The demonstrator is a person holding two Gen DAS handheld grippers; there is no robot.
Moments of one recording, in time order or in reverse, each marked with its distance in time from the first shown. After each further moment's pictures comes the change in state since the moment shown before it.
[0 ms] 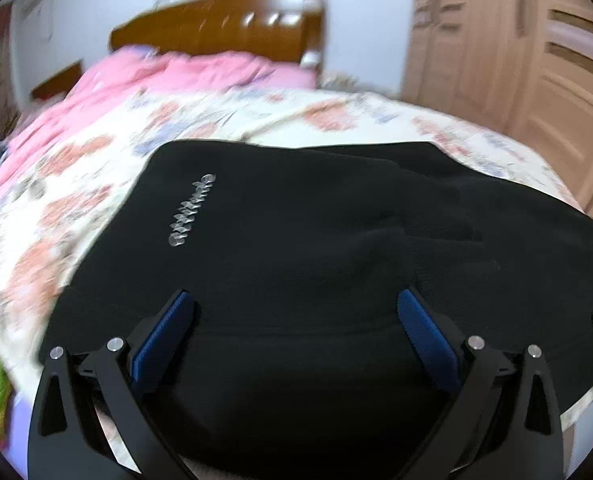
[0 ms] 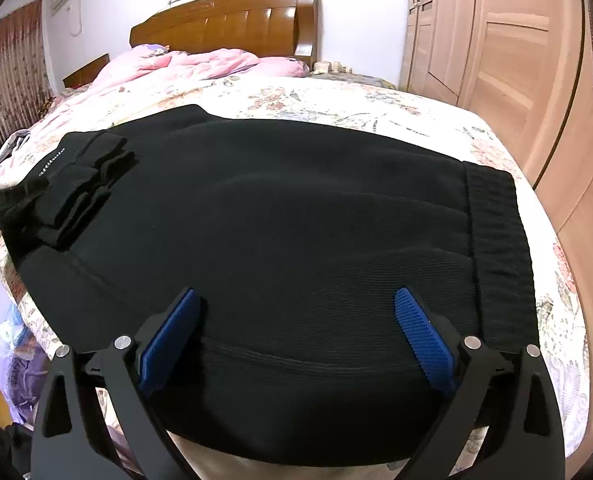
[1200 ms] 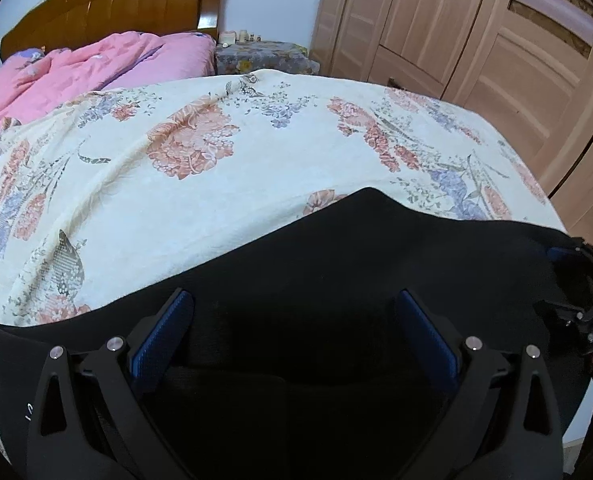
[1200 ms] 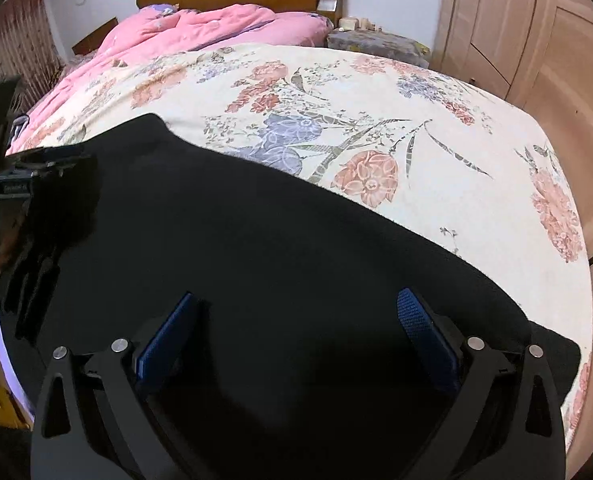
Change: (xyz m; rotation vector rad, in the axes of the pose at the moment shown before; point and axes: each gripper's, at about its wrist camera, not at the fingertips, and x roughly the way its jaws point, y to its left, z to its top) left arm 0.118 -0.067 0.109 0.212 0.159 -0.315; right arm 0.090 -0.015 0.102 -0.048 0.204 0.079
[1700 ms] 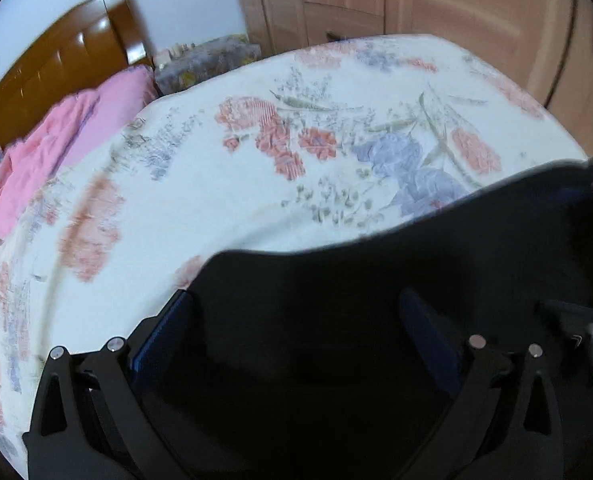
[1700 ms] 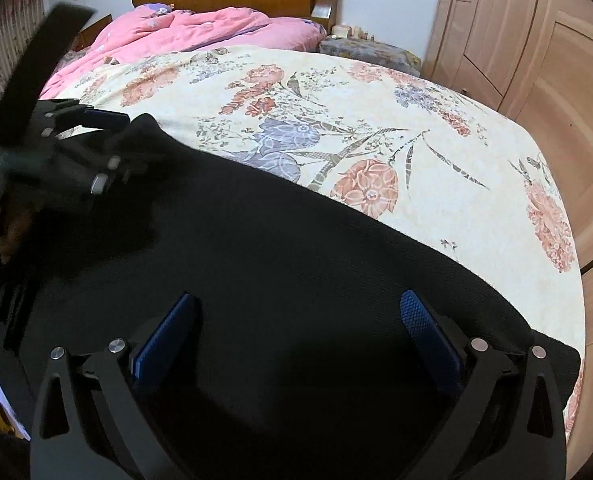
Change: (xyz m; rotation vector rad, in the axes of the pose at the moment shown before) left arm 0.053 -0.091 0.044 0.274 0.086 0.053; right arm 0.005 0.008 0.002 -0.019 -0.025 -0.052
